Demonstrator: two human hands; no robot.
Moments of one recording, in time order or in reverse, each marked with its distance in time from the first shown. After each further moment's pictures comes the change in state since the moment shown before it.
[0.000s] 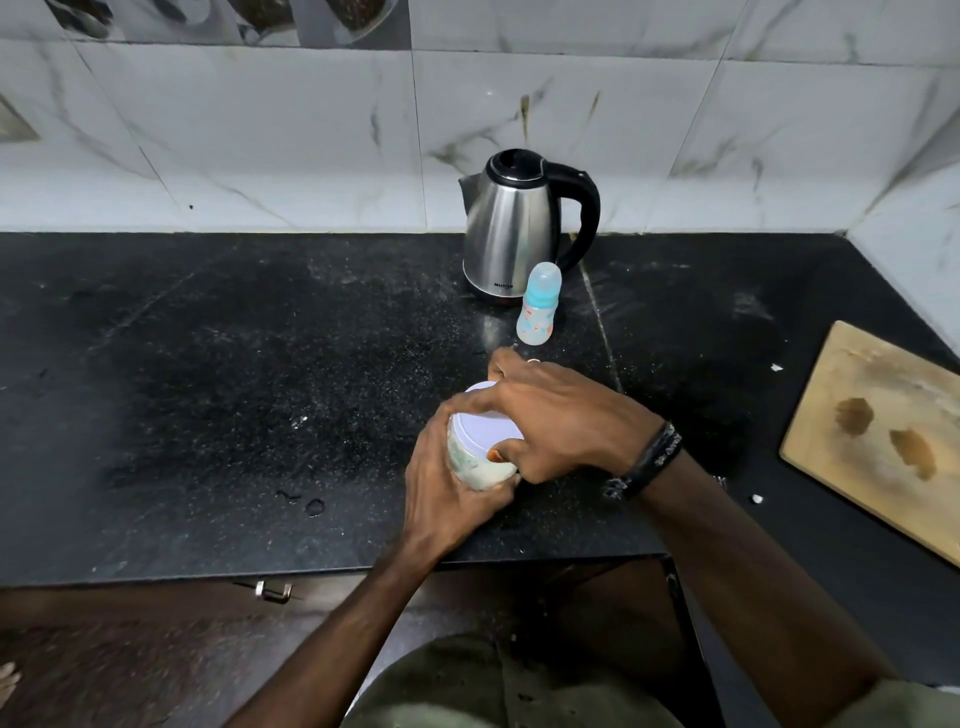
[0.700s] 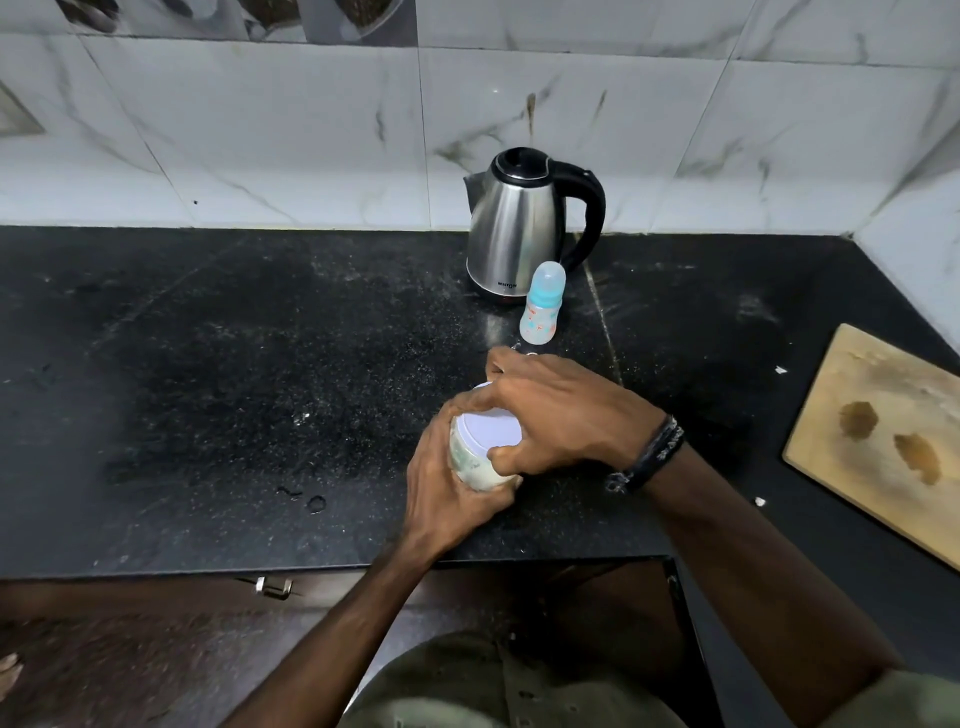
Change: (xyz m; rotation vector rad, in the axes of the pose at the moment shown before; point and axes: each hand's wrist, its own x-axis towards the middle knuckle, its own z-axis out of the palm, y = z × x) left_hand 0.001 -0.010 0.001 0.013 -0.016 -0.022; right_hand 0.000 -0.005 -0.009 -0.038 -0.027 -0.016
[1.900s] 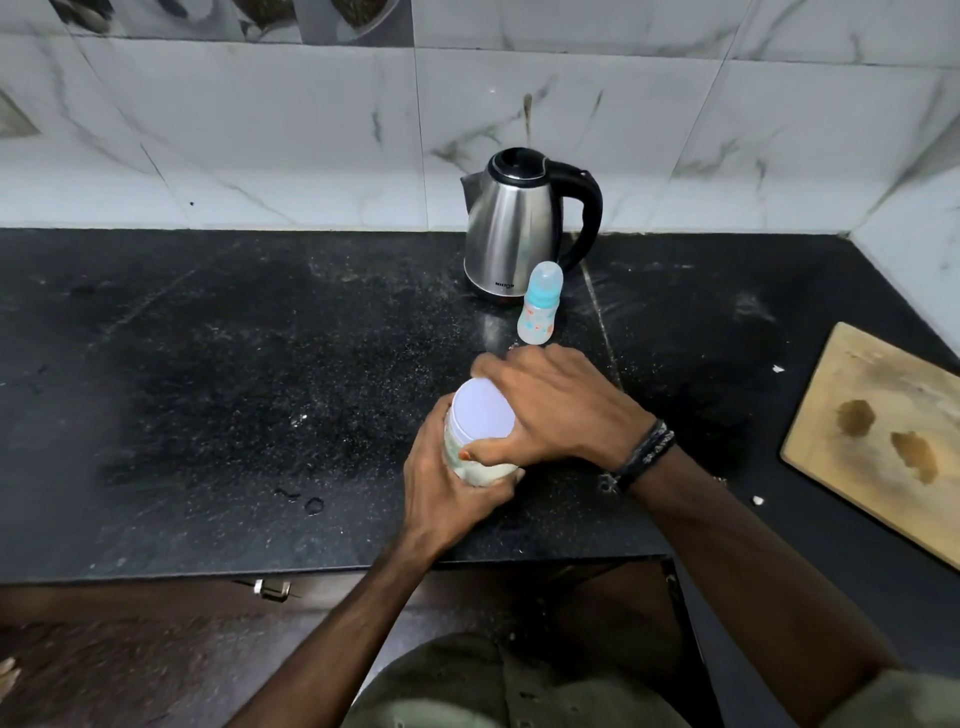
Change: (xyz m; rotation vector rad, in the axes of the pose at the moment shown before) left_hand 0.001 0.004 0.002 -0.056 0.056 0.013; right_hand 0.000 0.000 0.005 -0.143 0.200 0.126
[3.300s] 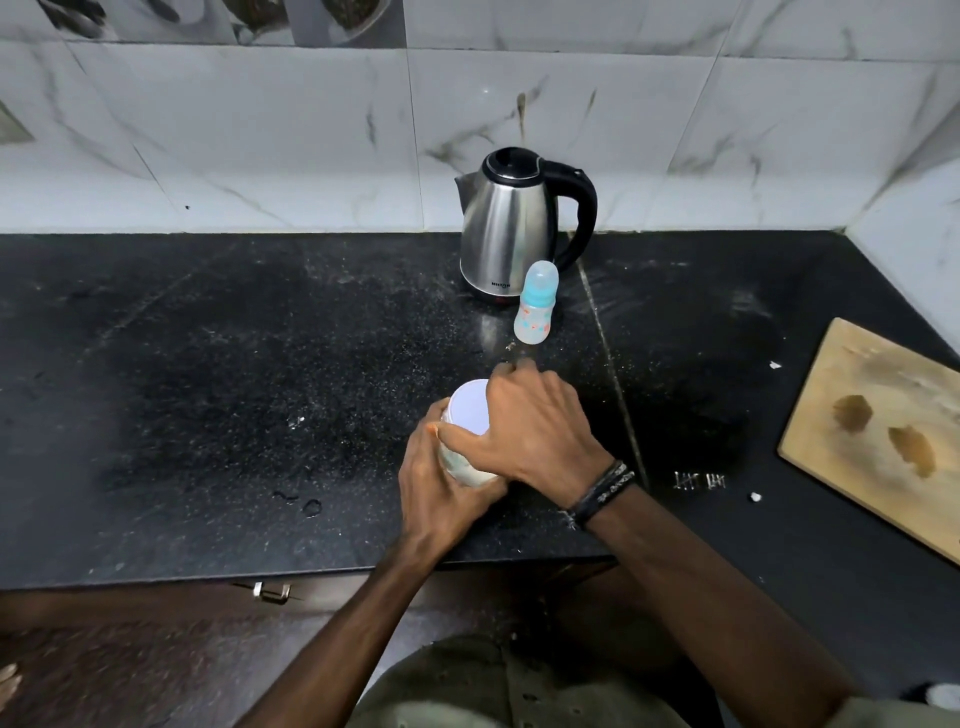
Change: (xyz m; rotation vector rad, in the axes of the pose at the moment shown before) left_hand 0.002 -0.019 0.007 -0.007 0.004 -0.027; right_hand -0.001 -0.028 0.028 0.102 0.089 0.351
